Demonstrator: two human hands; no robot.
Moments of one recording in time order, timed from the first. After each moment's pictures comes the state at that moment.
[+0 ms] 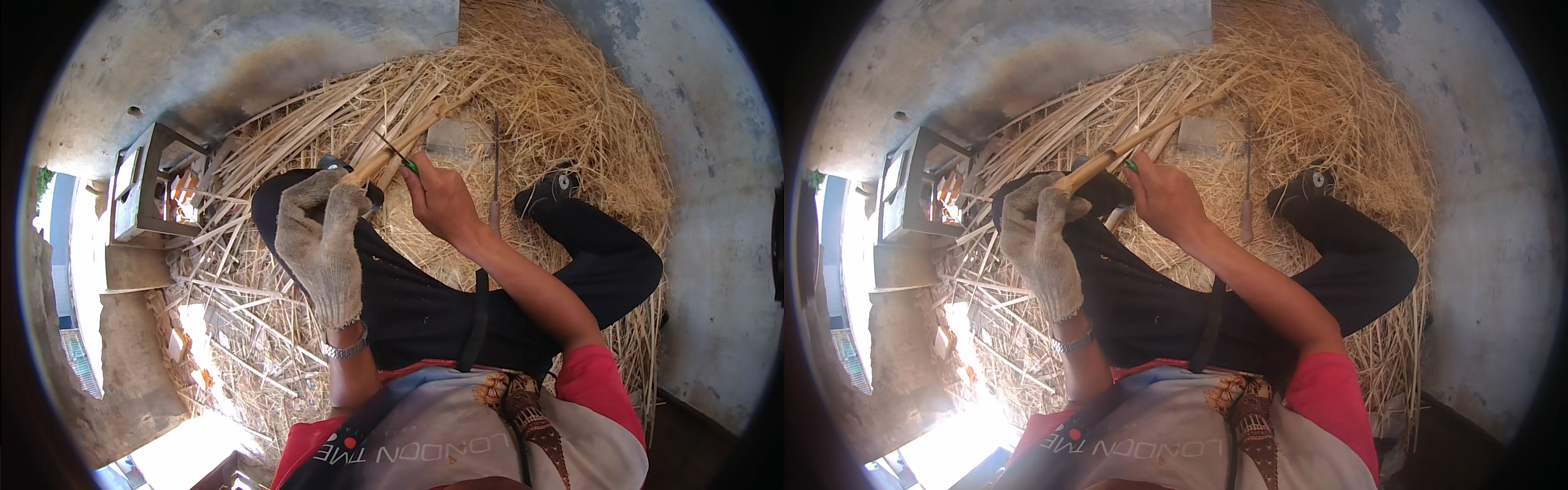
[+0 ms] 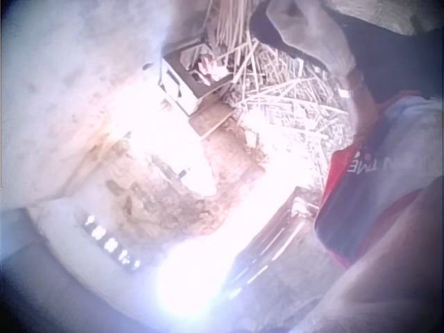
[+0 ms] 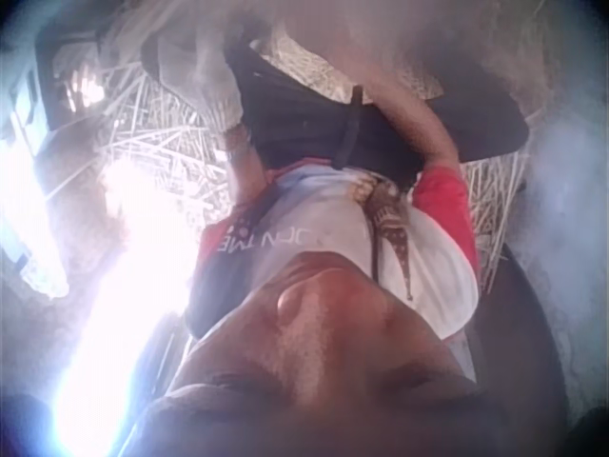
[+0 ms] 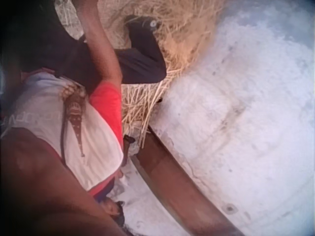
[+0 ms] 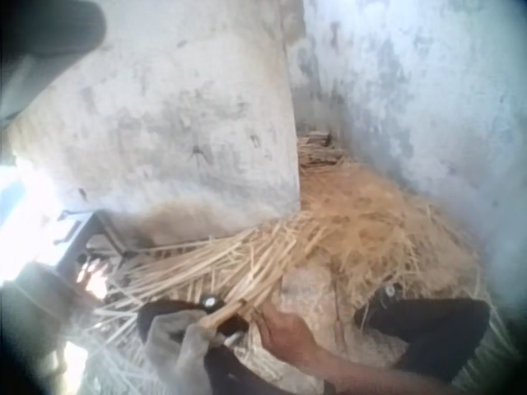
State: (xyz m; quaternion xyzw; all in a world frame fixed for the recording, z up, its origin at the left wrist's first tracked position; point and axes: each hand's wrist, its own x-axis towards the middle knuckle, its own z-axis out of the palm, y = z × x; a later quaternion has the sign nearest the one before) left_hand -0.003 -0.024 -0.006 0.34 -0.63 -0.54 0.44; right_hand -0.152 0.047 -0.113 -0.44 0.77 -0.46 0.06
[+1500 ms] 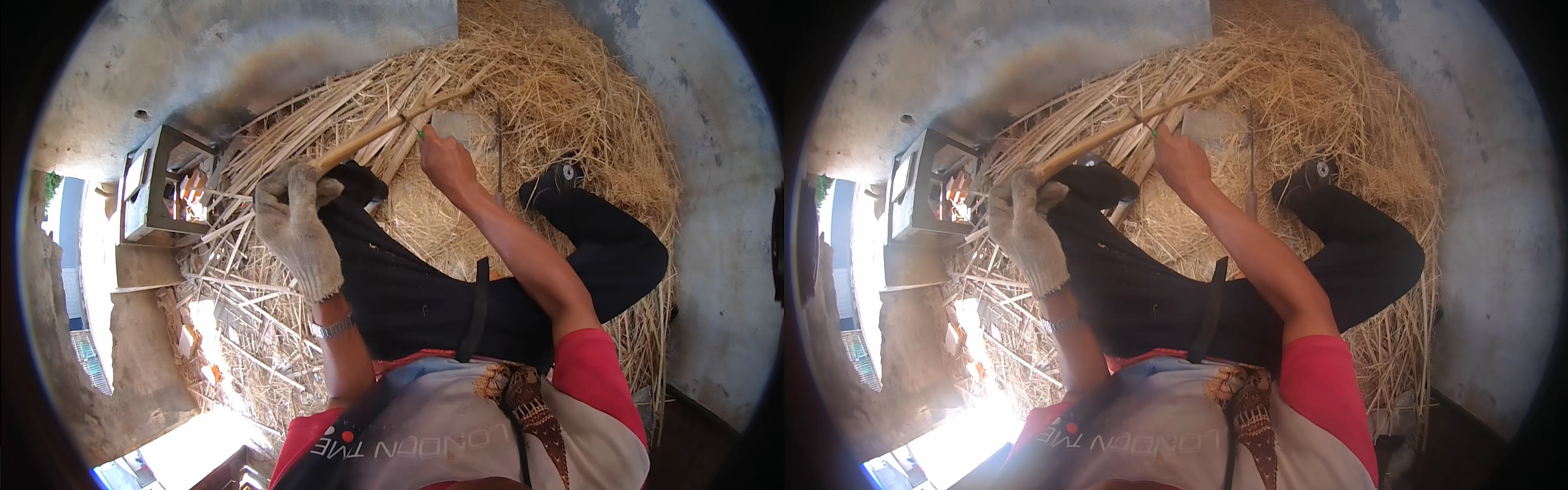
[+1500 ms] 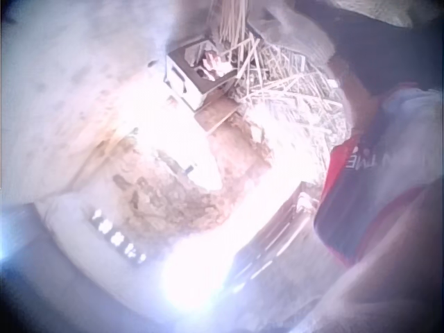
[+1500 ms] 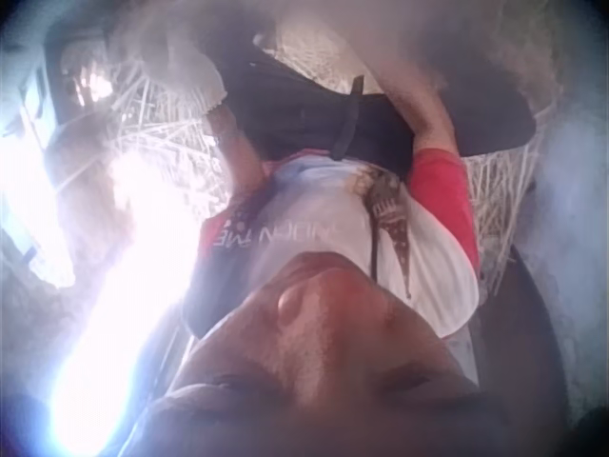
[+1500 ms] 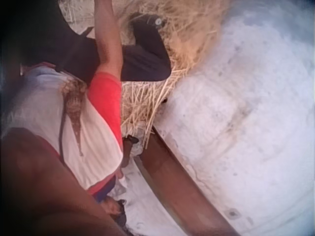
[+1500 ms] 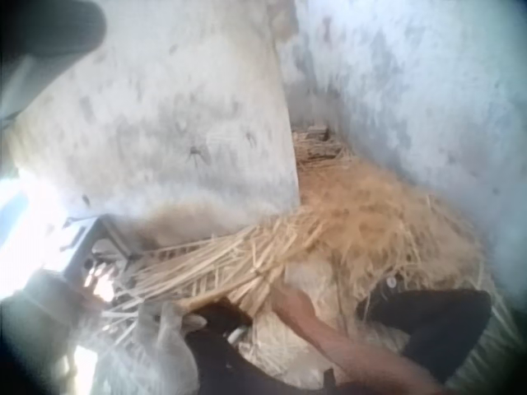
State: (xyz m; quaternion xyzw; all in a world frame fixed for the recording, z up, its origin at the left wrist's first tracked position) left_hand -0.006 -0.039 -0.008 0.35 -0.60 -0.52 0.50; right_hand -0.200 0.023 -0.166 -0.39 0.86 -0.31 0.01
